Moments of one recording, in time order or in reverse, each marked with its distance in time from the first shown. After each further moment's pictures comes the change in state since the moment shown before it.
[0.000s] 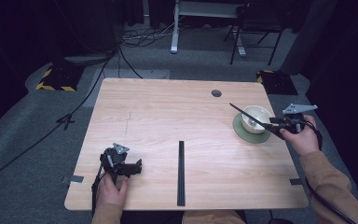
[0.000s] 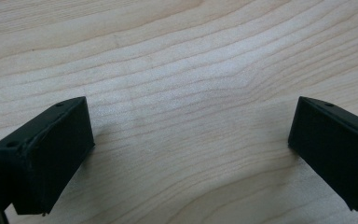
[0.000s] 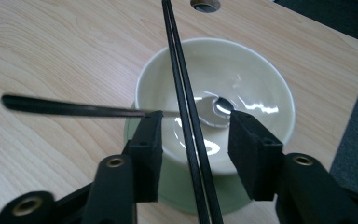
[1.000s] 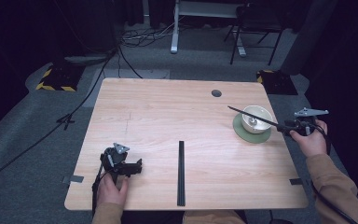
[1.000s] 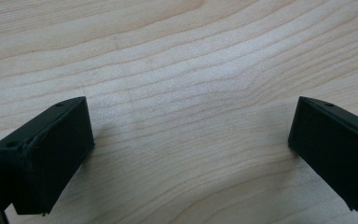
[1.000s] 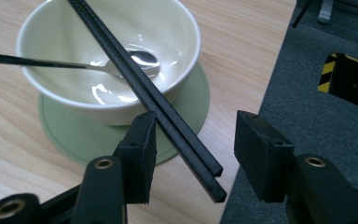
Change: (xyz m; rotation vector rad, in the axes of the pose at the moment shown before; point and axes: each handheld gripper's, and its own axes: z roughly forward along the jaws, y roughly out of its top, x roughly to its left) left arm 0.000 0.001 0.000 0.001 0.002 0.002; right arm -0.038 -0.034 -0.002 0.046 -0.162 0.114
